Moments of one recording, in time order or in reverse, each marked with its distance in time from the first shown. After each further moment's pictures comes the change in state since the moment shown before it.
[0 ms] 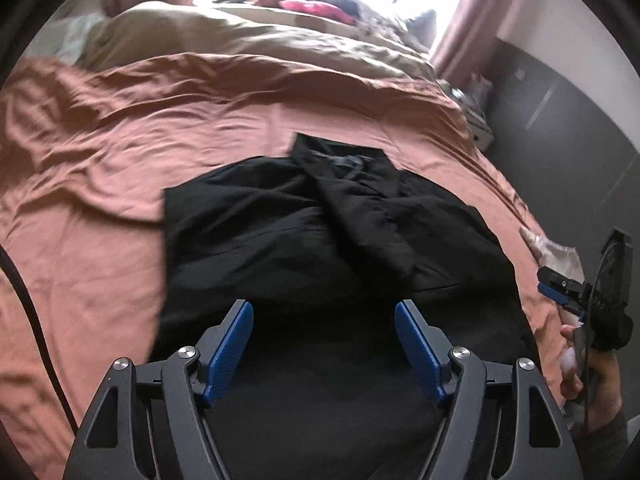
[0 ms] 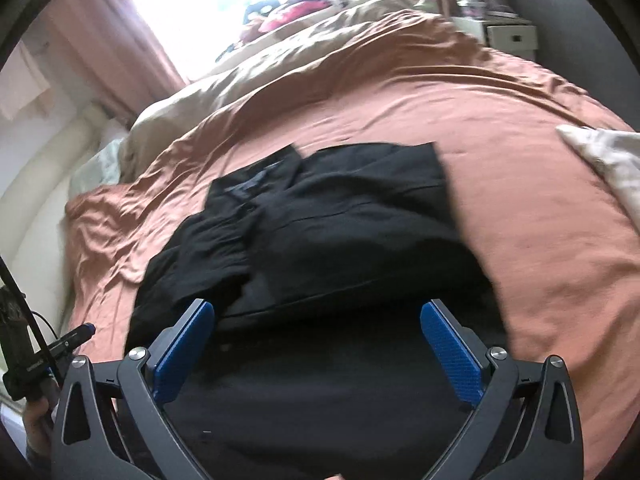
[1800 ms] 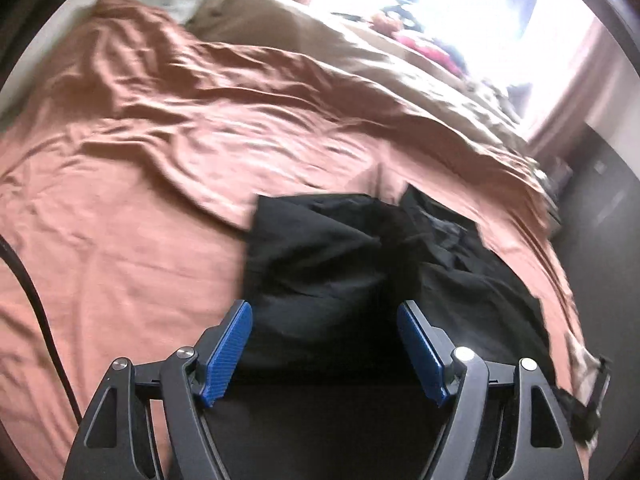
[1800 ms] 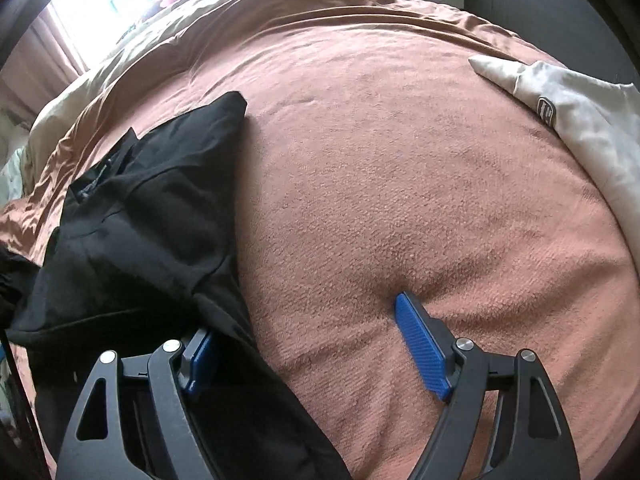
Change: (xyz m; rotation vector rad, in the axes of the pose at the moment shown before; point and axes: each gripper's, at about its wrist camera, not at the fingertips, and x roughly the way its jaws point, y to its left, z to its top) left arm 0.002 0.083 0.012 -0.364 -0.118 0.196; right arm 0.092 -0.034 0.005 0.090 0.134 -0.296
